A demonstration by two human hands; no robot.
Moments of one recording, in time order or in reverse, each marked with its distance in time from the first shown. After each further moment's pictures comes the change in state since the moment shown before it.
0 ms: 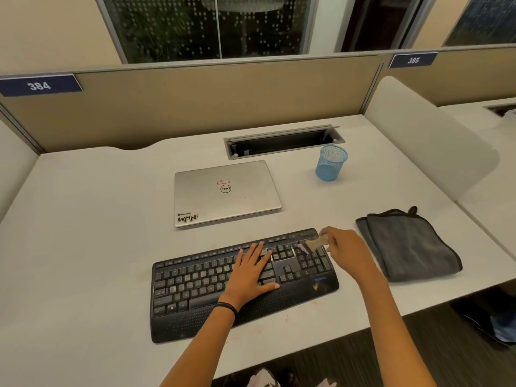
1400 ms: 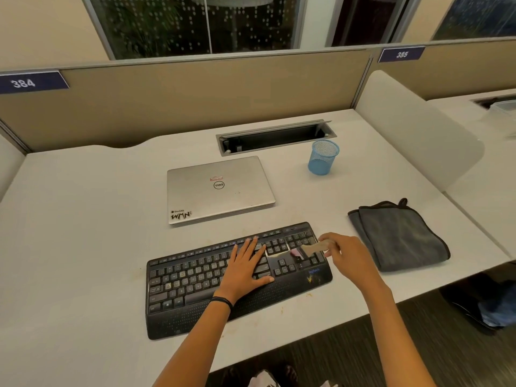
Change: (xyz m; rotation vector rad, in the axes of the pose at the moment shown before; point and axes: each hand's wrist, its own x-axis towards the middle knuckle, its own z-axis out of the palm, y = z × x) left_hand -0.001 -0.001 0.001 -0.034 0.000 0.013; right_hand -0.035 0.011 0.002 0.098 0.041 0.037
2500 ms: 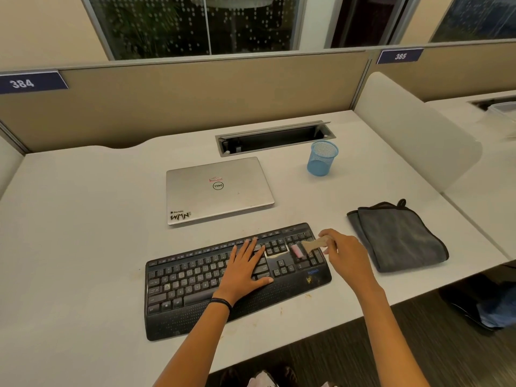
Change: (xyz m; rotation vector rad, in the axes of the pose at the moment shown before) left_hand 0.001 -0.002 0.003 0.000 0.006 0.000; right_hand 0.000 -0.010 0.001 -0.064 0.057 0.019
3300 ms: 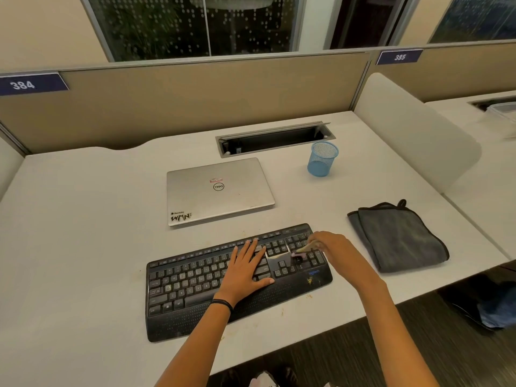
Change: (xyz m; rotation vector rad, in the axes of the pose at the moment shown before) left_hand 0.000 0.000 0.001 -0.001 0.008 0.003; right_hand 0.008 -0.024 -0.013 0.011 -0.258 -0.147
